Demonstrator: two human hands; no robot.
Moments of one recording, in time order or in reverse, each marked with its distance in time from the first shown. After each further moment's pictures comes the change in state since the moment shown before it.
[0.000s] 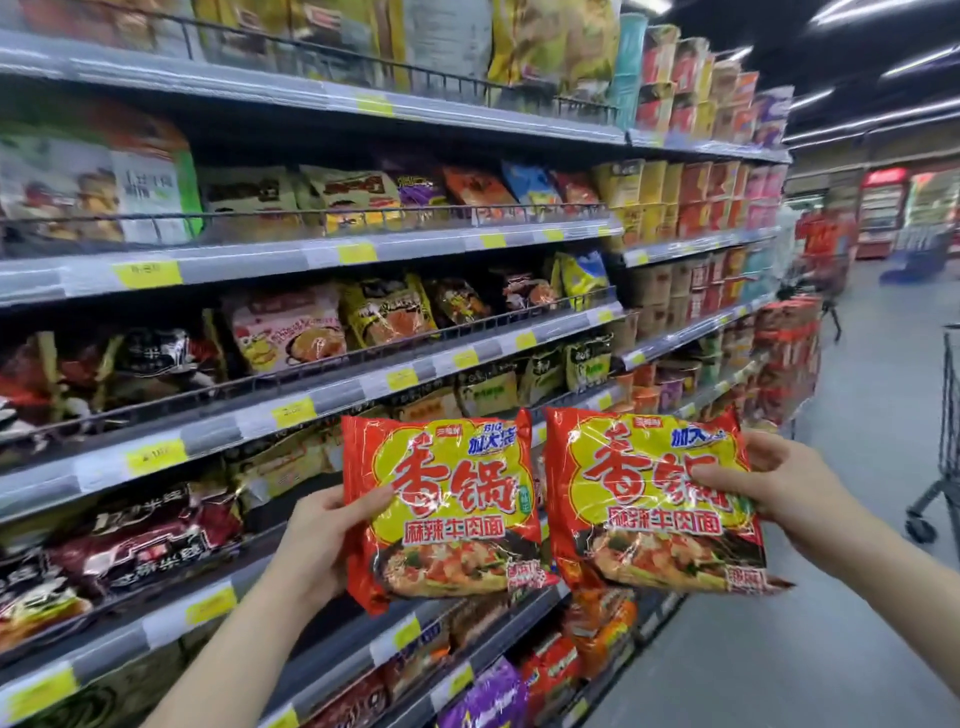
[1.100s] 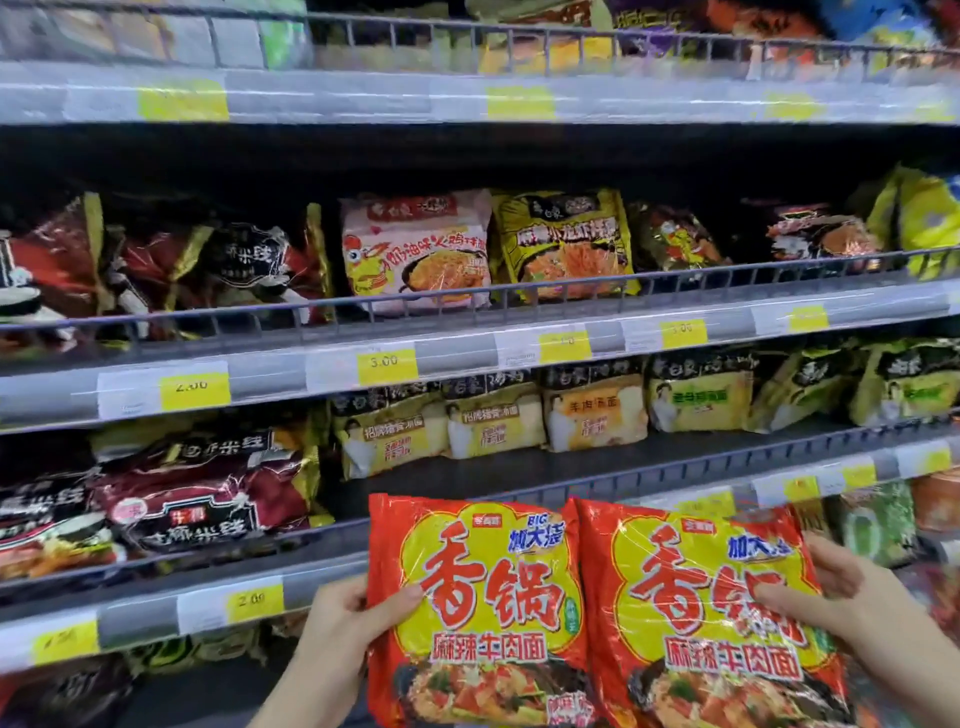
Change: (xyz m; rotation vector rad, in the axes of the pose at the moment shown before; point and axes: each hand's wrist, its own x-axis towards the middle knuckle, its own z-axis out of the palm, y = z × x) left_hand 0.123 -0.154 -0.119 0.018 0.334 0.019; right_hand 0.231 0.164 0.180 0.018 -0.425 0.079
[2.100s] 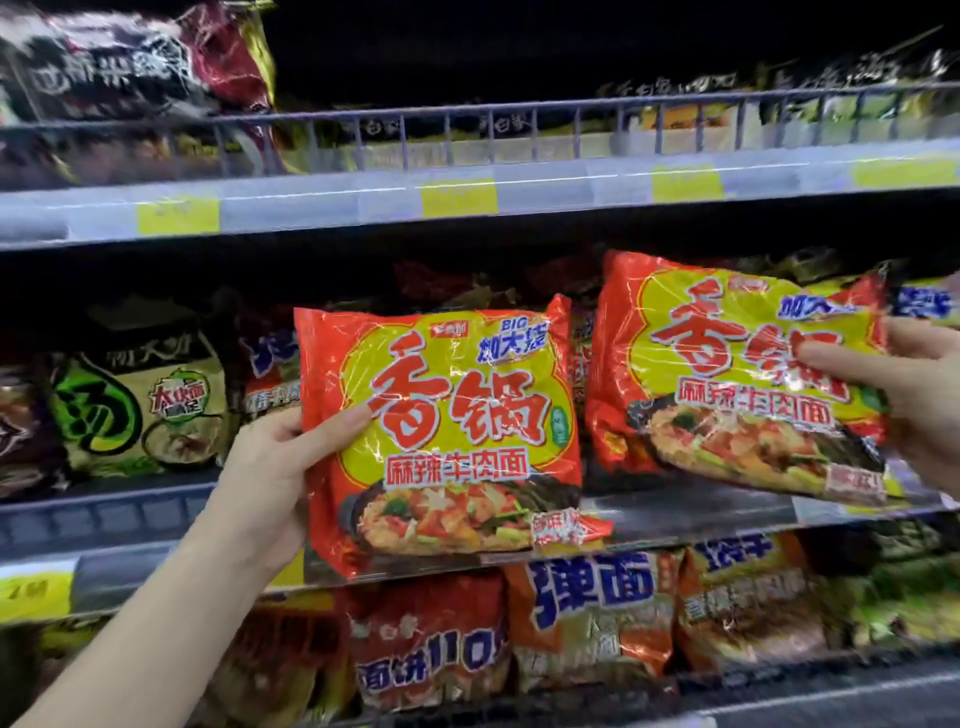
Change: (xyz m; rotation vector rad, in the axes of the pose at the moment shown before) left_hand 0.035 -0.218 -0.082 0.029 0.142 0.491; right_hand 0.108 0.245 0.097 0.265 -0.013 -0.475
